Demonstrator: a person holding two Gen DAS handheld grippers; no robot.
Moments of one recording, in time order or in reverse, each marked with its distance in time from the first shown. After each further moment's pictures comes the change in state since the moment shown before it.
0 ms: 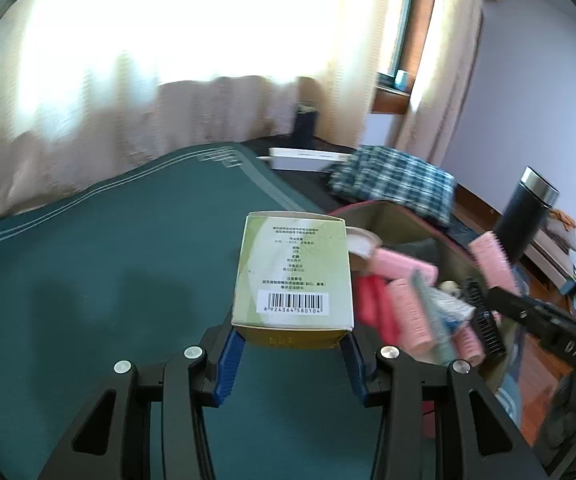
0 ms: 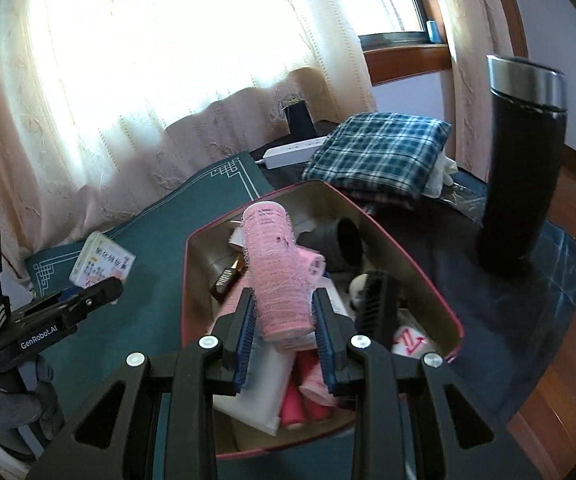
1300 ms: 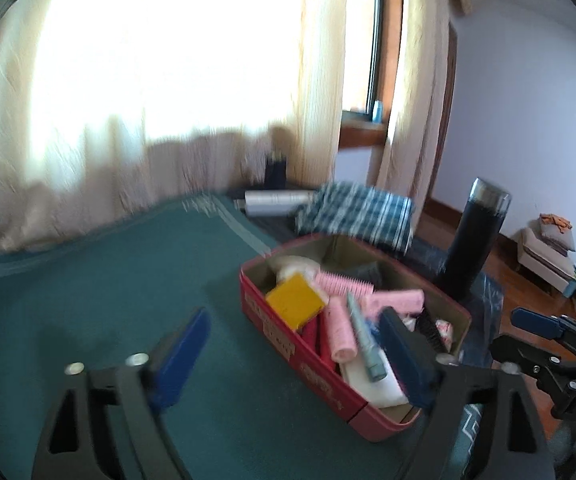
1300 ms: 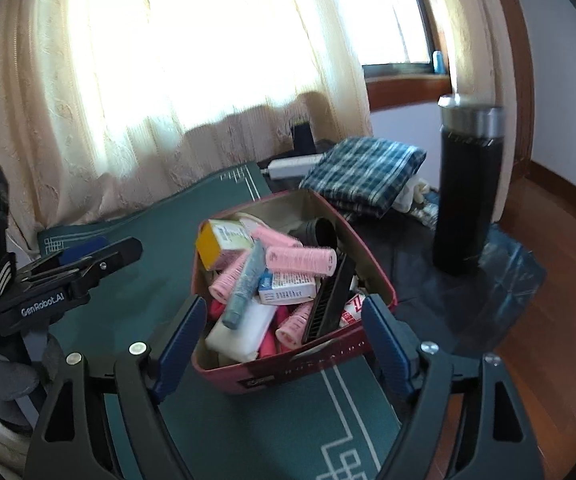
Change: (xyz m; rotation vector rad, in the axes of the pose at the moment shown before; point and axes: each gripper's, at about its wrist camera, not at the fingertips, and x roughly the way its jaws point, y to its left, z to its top) left arm -0.073 -0.056 -0.020 0.064 -0.207 0.039; right arm -0.097 0.010 -0.030 -0.098 -0.093 -0.032
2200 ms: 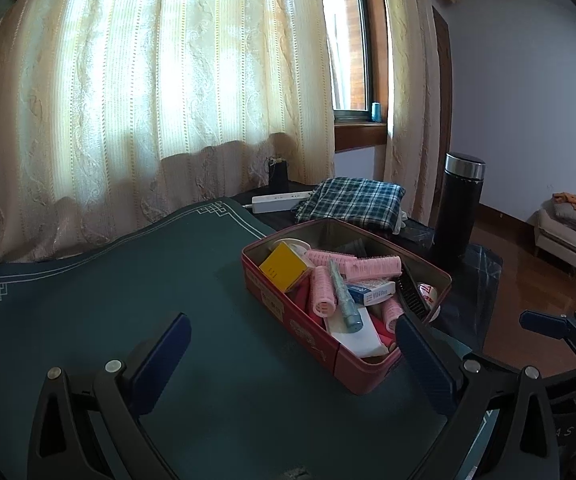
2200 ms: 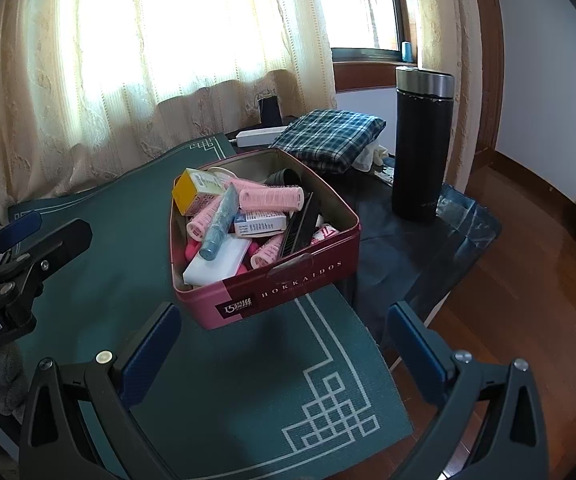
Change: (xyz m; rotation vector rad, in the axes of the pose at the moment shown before) left arm -0.040 -0.045 -0.042 0.079 0.005 0.074; right arm -0.009 0.004 -0.046 0.006 0.107 -0.145
